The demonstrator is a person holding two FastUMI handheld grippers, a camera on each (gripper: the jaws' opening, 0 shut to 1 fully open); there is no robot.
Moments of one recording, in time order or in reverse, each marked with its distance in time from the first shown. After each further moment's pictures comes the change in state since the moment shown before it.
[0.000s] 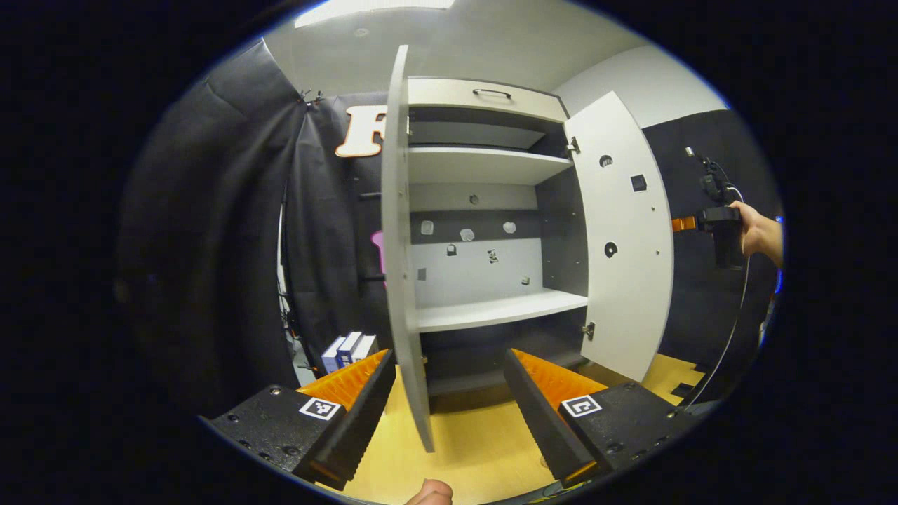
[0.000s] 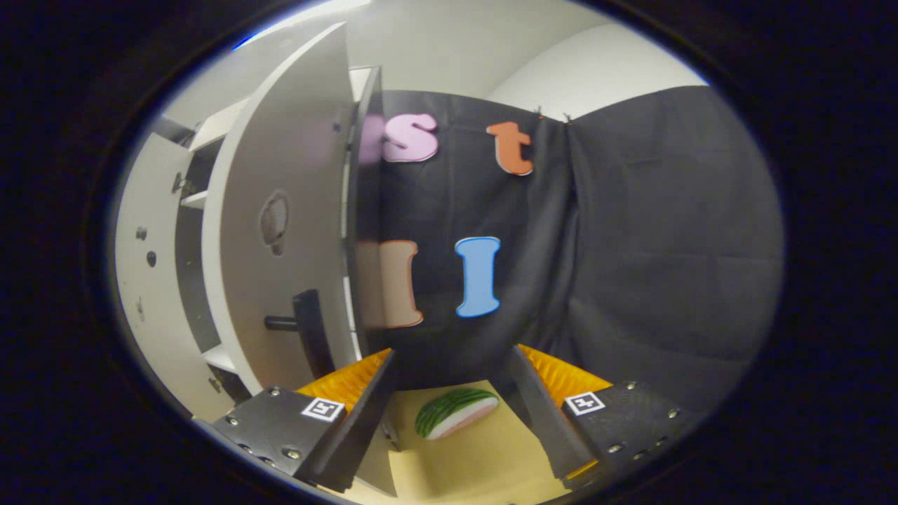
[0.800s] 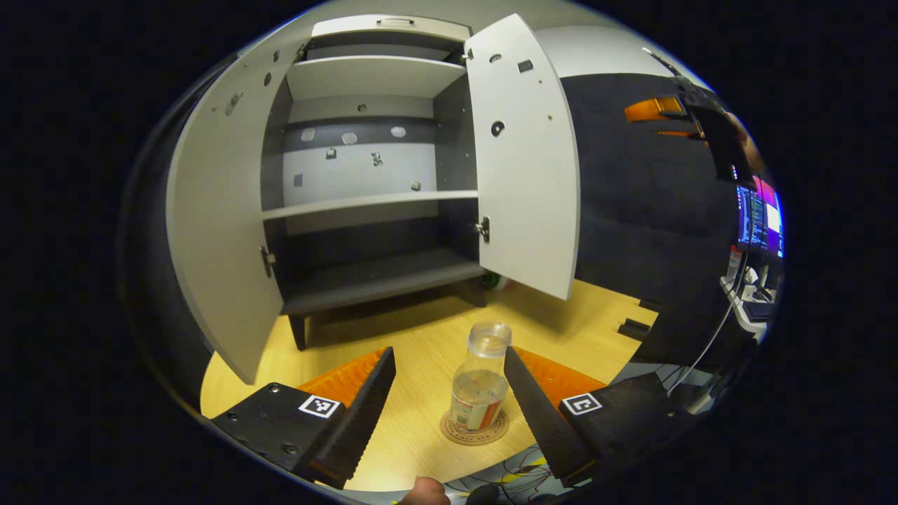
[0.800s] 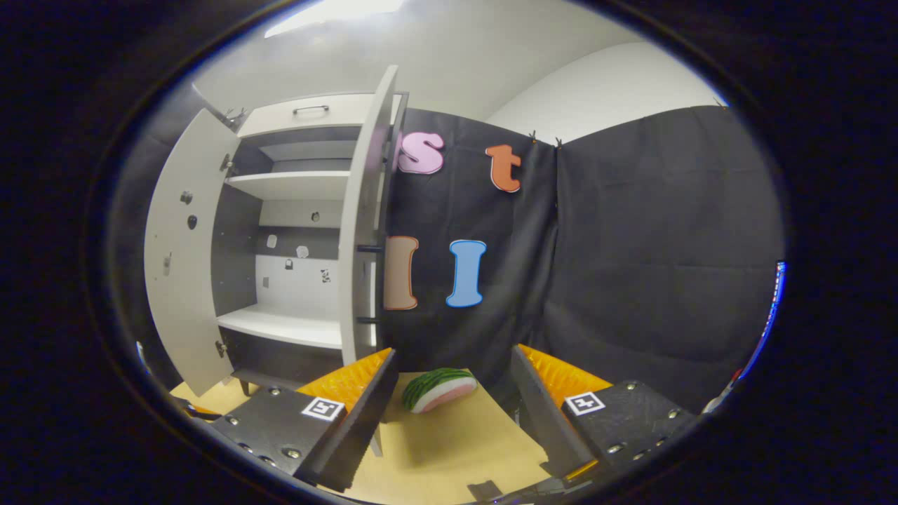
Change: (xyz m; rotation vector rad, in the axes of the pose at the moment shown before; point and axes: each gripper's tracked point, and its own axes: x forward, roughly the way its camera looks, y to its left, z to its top) left arm 0.018 -0.193 -0.177 0.001 0.233 -0.339; right arm -0.142 -0.030 -0.039 -0.040 -0.054 -0.075
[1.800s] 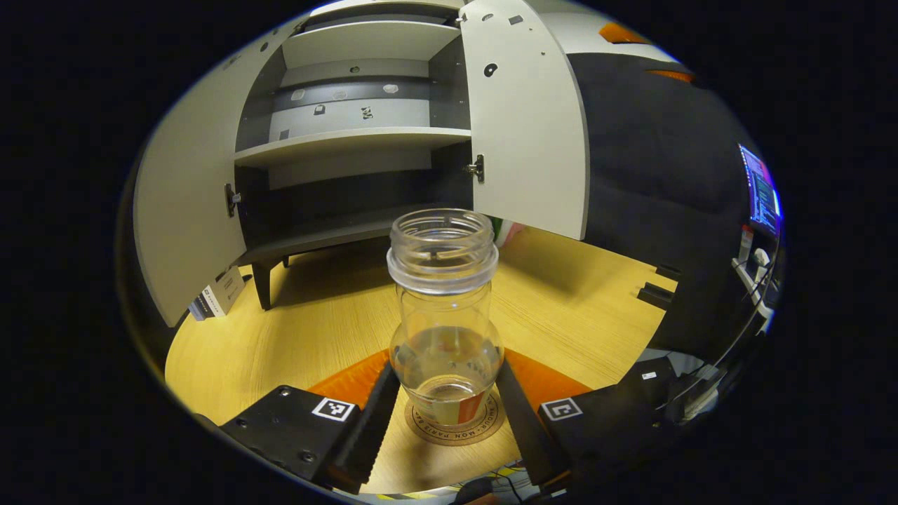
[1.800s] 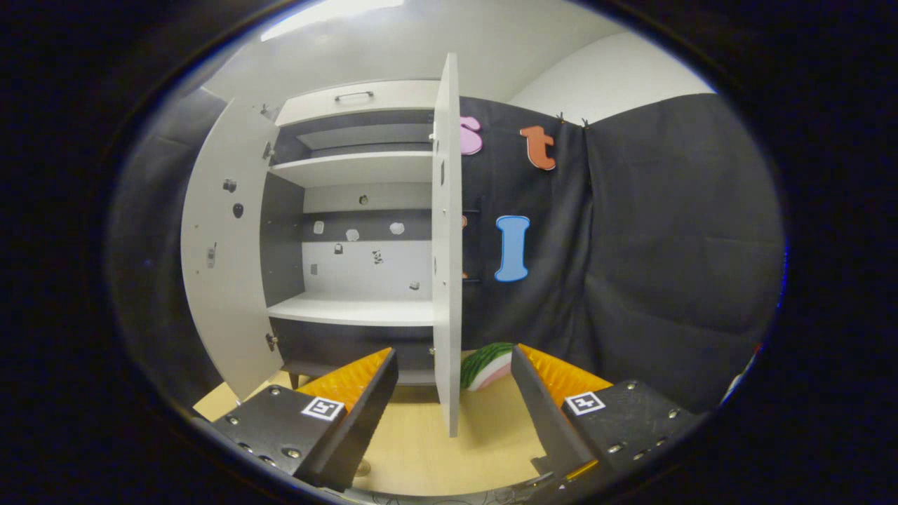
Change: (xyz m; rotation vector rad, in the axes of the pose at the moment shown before) left arm 0.066 -0.038 -0.123 -0.030 0.137 -0.011; right arm -0.070 0.108 -0.045 0.042 0.068 0.107
